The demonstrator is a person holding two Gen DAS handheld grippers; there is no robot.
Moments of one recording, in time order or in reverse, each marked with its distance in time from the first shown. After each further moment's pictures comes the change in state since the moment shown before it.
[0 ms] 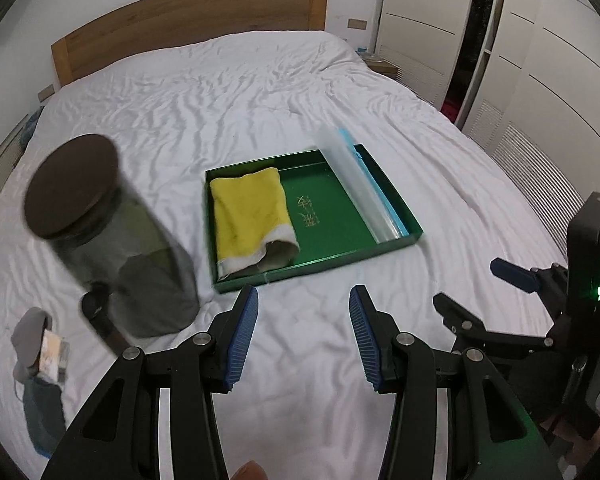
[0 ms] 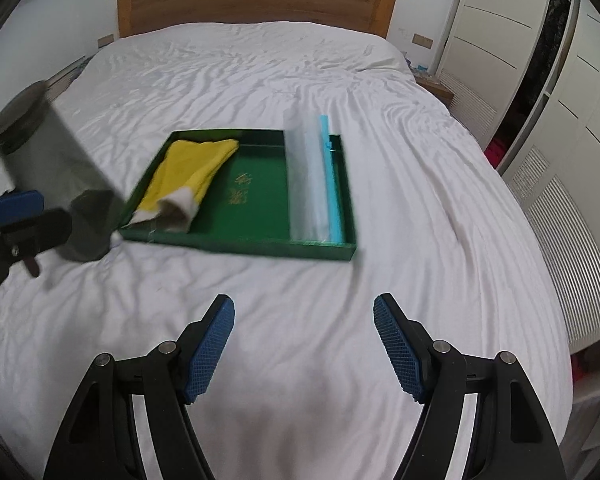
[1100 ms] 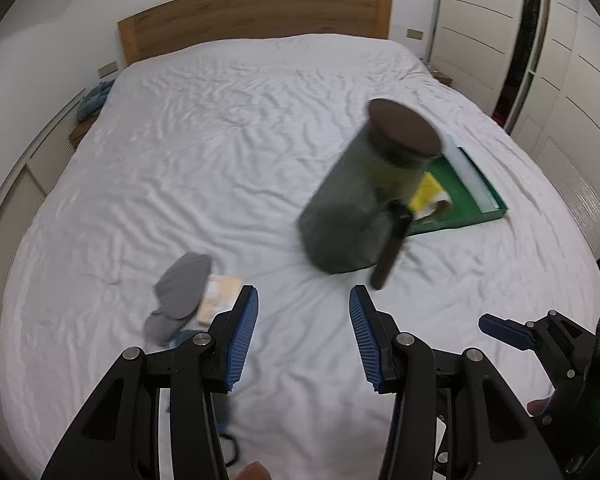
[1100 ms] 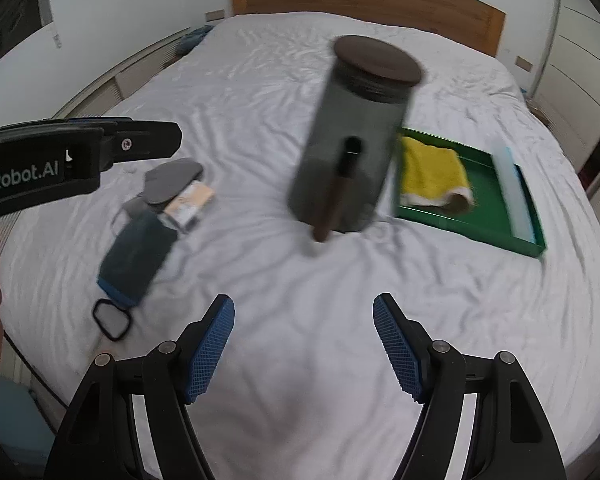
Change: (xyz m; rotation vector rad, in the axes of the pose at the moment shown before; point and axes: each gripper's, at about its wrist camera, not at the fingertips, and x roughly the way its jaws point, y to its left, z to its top) left arm -0.106 0.225 -0.083 -0.069 0.012 0.120; right arm -0.126 0.254 -0.026 -0.145 0.033 0.258
